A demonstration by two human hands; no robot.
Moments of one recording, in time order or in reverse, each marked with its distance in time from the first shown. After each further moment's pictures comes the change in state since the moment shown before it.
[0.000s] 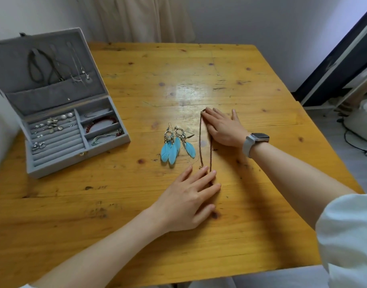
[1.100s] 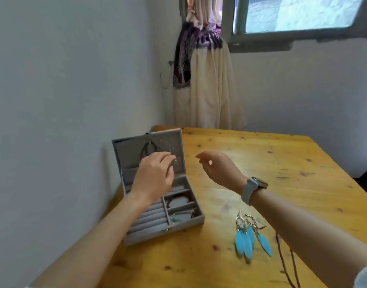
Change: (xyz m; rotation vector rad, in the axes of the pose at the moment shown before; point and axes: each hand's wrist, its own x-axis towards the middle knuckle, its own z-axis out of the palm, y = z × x) left_hand -0.061 -0.203 -0.164 0.209 0.555 -0.595; right_hand 0.075 -0.191 -0.101 0.392 0.437 -0.369
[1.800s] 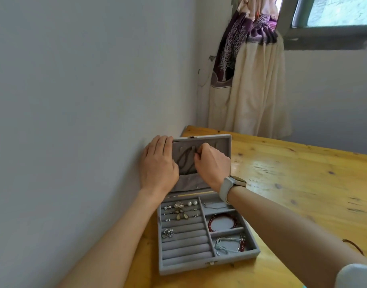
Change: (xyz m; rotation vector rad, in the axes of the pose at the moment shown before) left_hand 0.023 -0.109 0.010 0.243 0.147 -0.250; right_hand 0.112 -0.067 0.113 -0.234 0.132 0.151
